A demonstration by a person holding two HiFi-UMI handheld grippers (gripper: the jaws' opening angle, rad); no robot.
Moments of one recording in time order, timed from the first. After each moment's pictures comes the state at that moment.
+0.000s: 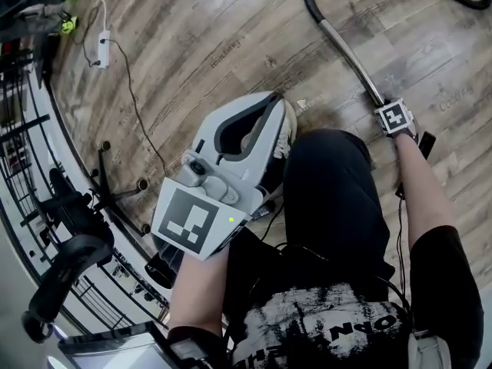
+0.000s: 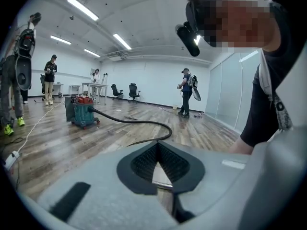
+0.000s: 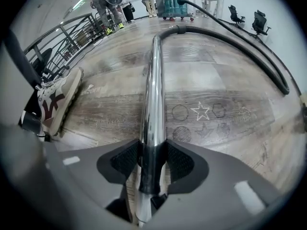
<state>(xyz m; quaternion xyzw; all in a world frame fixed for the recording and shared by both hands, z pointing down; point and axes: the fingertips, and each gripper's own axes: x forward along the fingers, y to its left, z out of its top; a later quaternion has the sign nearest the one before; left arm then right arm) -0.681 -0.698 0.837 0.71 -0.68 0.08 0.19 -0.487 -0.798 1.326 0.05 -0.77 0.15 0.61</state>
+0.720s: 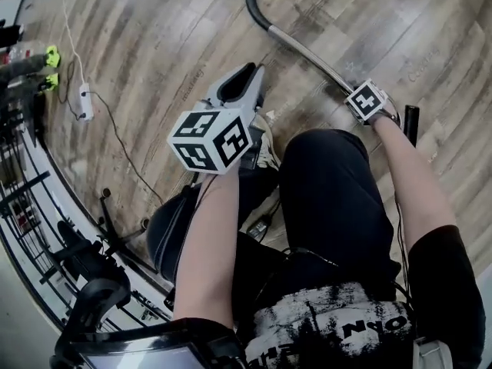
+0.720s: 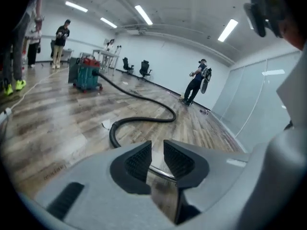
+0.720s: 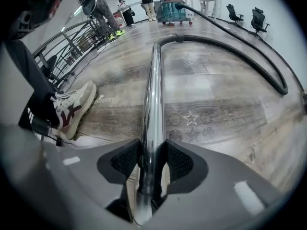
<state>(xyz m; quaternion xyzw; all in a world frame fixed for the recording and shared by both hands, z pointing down) -0.690 -0.764 0.975 0.67 -0.66 0.08 0.34 -0.502 -0.792 1.275 0.02 -0.80 0.18 0.58</state>
